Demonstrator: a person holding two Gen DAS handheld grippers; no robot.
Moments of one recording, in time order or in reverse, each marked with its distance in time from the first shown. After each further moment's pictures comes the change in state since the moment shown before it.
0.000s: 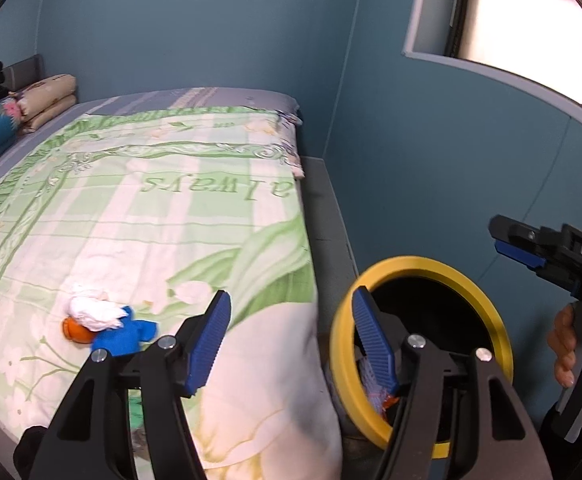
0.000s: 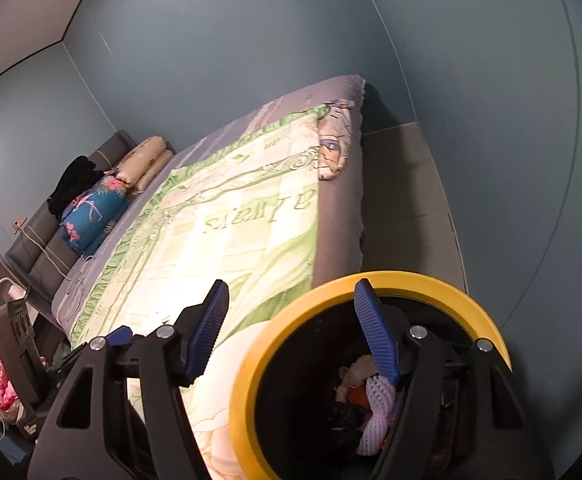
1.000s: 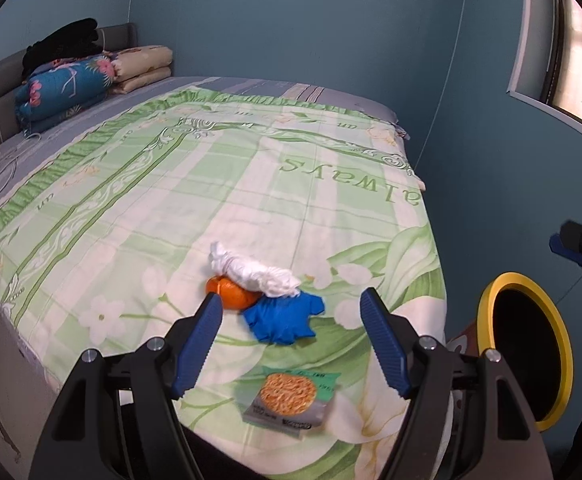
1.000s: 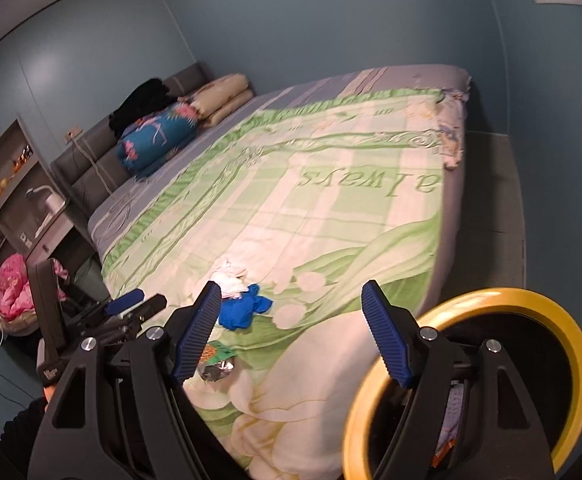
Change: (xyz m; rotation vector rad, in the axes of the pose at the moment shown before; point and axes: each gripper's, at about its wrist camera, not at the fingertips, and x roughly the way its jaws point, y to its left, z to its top) left arm -0.044 0.147 -0.040 -0.194 -0.001 0.237; right arm 0.051 0.144 -0.007 -0.276 0.172 0.194
